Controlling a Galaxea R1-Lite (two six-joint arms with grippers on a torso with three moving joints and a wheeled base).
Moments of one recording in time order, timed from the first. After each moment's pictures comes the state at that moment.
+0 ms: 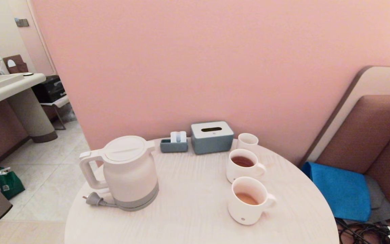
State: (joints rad) left arm -0.01 0.00 0.00 0.00 0.00 0.00; right arm 0.01 0.44 -0.51 0.02 0.01 0.03
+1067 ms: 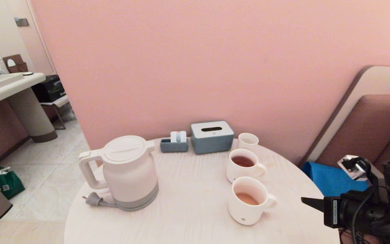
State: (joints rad) left arm -0.01 0.00 0.00 0.00 0.00 0.00; right arm 0.23 1.37 -0.36 -0.40 0.13 0.28
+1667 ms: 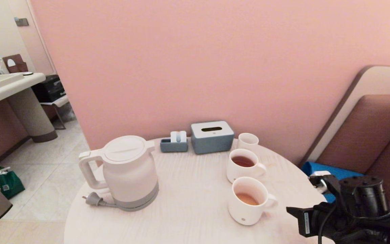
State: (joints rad) left arm -0.01 0.00 0.00 0.00 0.00 0.00; right arm 0.33 1.65 -0.23 -0.77 -0.03 0.23
